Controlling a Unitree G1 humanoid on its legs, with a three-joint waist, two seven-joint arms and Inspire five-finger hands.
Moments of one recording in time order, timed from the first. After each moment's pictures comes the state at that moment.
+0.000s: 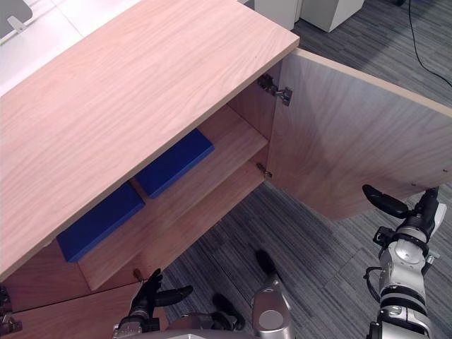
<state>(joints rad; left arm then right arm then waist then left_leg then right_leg) 0.17 0.07 0.01 0.87 -0.08 -0.20 0.07 -0.15 -0.57 -0.40 0.67 0.33 -0.17 -0.24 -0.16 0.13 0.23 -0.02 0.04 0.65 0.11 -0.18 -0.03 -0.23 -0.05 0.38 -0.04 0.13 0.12</state>
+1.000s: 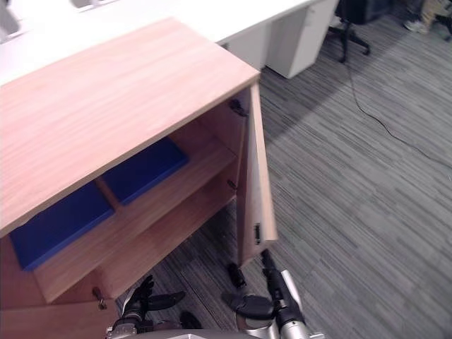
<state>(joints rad) 0.10 0.10 0.07 0.98 -0.01 -0.20 0.09 0.57 -0.37 0.43 -0.09 0.00 -0.15 -0.01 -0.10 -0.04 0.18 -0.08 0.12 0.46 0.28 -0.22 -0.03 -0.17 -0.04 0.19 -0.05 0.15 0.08</state>
